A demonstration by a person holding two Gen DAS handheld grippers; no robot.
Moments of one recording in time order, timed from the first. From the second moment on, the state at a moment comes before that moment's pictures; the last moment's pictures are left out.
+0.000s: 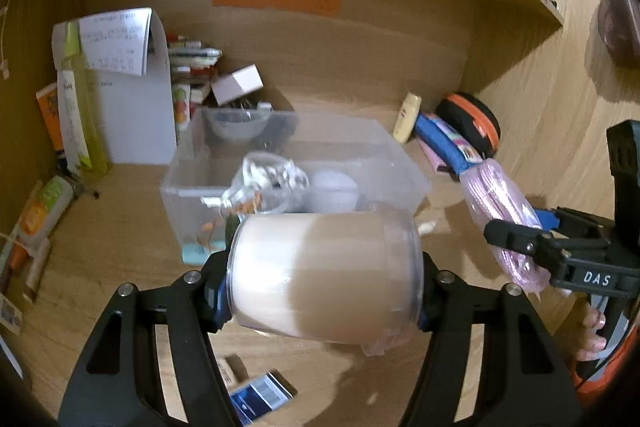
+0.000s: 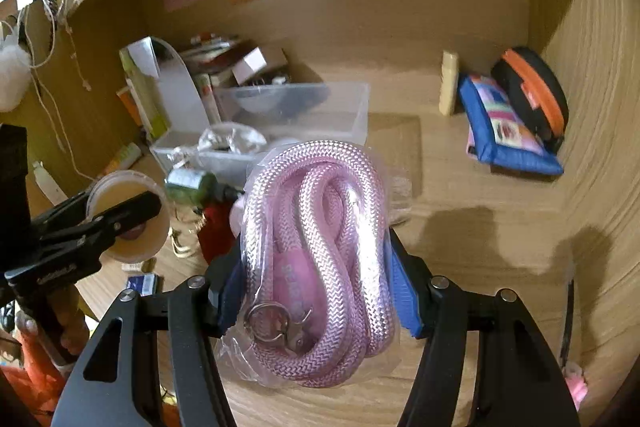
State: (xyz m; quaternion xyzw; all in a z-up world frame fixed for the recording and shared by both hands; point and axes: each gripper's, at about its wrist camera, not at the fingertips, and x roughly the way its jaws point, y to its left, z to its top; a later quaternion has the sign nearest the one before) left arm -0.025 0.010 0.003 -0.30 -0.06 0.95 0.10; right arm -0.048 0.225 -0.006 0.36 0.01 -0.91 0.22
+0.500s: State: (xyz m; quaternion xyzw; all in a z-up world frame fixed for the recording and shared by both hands) left arm -0.069 -0.044 0.034 -0.28 -0.07 0.96 0.05; right arm -0.109 0.191 0.011 0.34 0.01 -0.91 0.24
